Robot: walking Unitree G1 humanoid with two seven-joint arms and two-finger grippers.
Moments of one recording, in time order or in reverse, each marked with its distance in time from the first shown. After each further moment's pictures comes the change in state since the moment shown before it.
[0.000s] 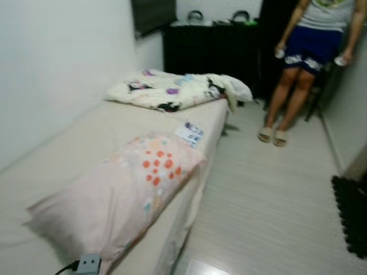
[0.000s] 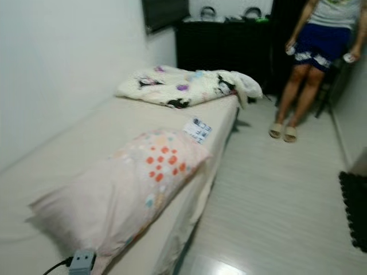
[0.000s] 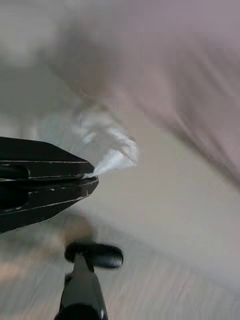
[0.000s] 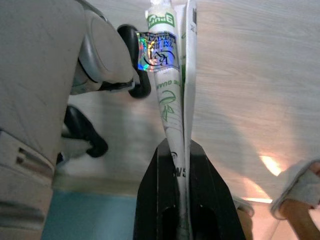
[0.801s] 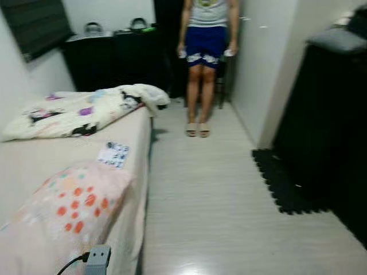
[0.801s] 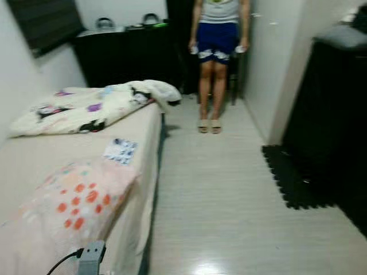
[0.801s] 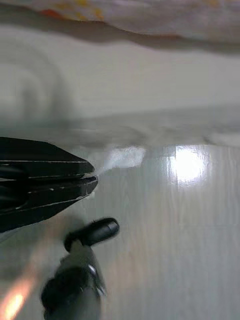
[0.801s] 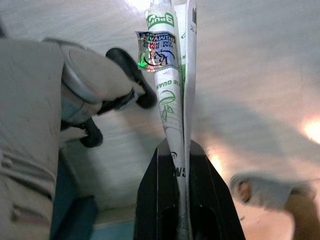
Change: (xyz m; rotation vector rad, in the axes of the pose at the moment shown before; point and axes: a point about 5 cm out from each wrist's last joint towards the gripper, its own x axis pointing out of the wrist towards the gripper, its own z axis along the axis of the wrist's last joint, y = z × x) left arm 0.003 -0.009 0.007 0.038 -0.020 -0.008; right arm 0.001 0.015 0.003 -0.002 -0.030 0.024
